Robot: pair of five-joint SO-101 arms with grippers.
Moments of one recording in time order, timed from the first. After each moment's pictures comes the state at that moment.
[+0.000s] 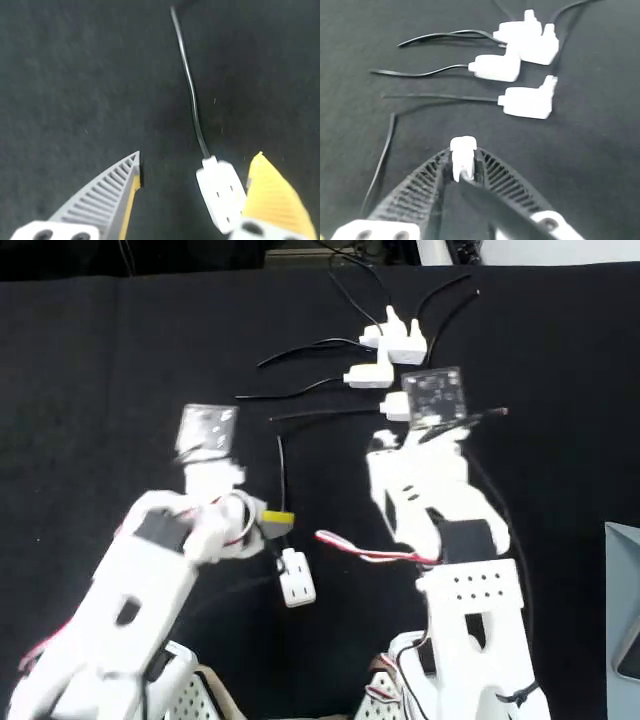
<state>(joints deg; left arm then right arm) 17.5 -39.6 51.2 61.6 15.7 -5.5 -52.5 54.5 47.1 4.2</state>
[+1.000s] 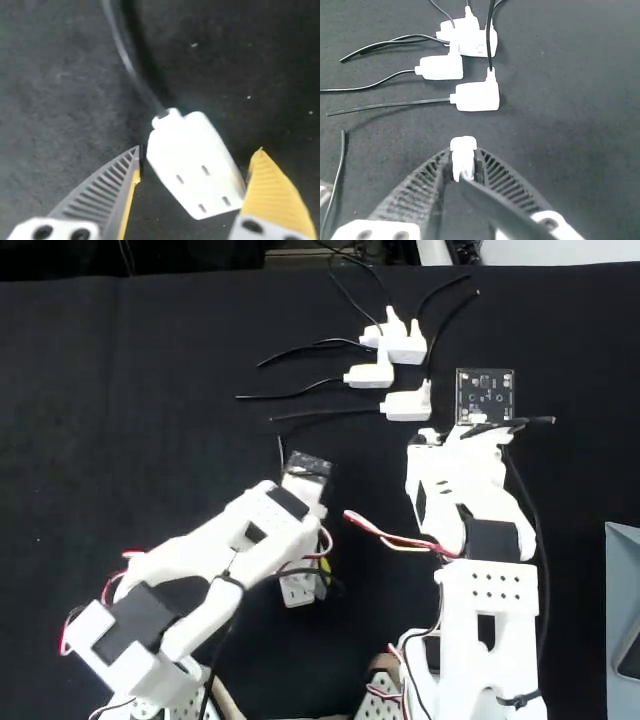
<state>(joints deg) 35.2 1.3 37.5 63.4 20.1 4.2 -52.5 54.5 47.1 4.1</state>
